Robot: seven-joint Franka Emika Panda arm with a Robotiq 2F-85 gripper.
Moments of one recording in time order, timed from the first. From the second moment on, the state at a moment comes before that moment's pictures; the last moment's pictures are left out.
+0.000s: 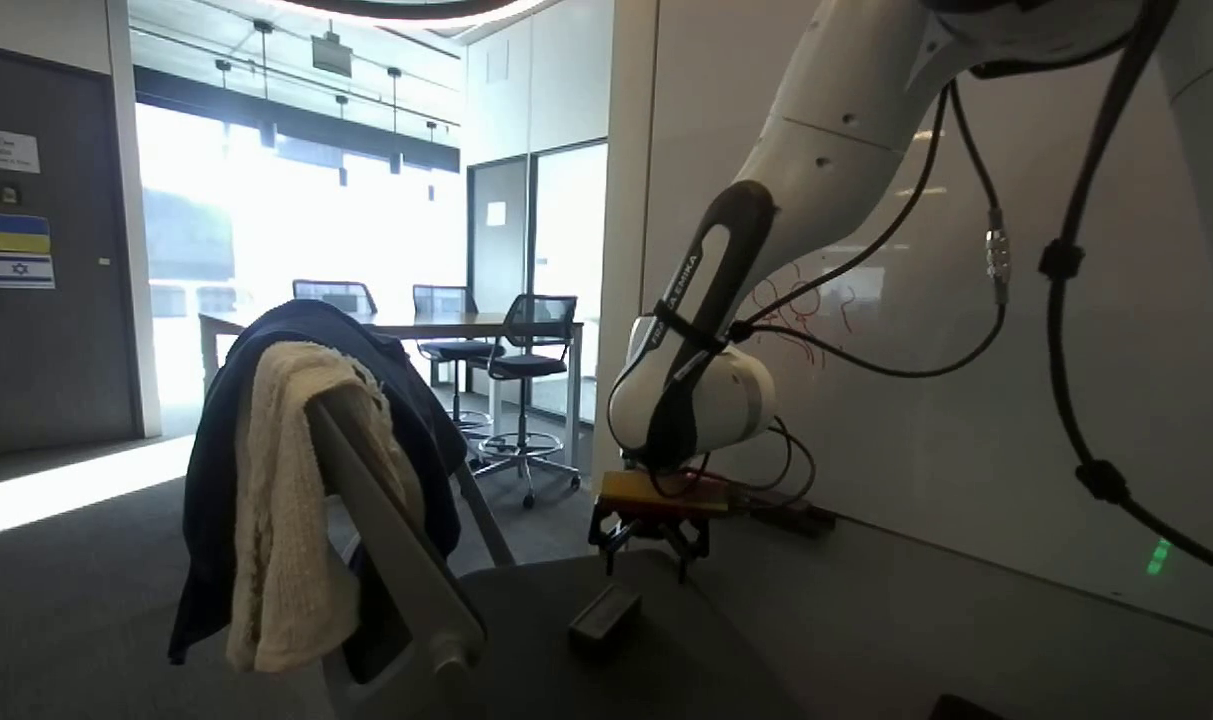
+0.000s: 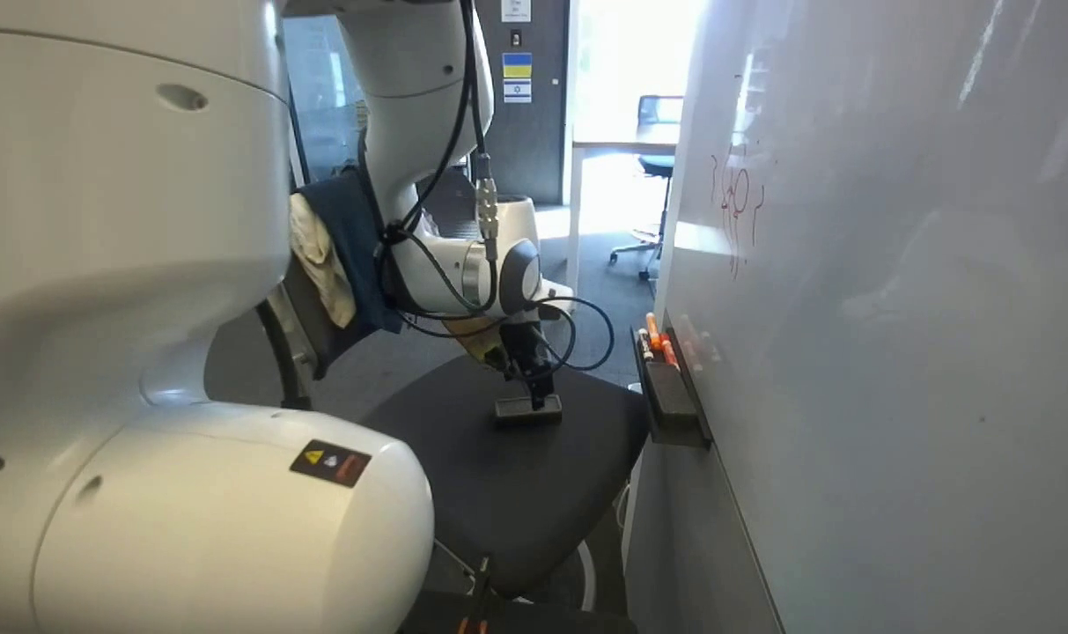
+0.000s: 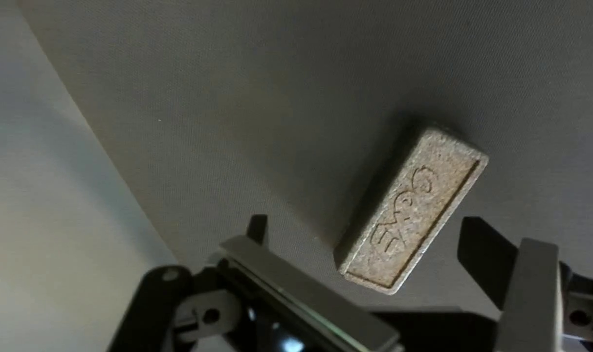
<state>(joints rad) 0.02 0.32 -0.16 -2.40 -0.06 2.82 0.75</state>
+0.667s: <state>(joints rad) 0.15 0.56 -0.23 -2.16 -0.01 2.80 0.98</state>
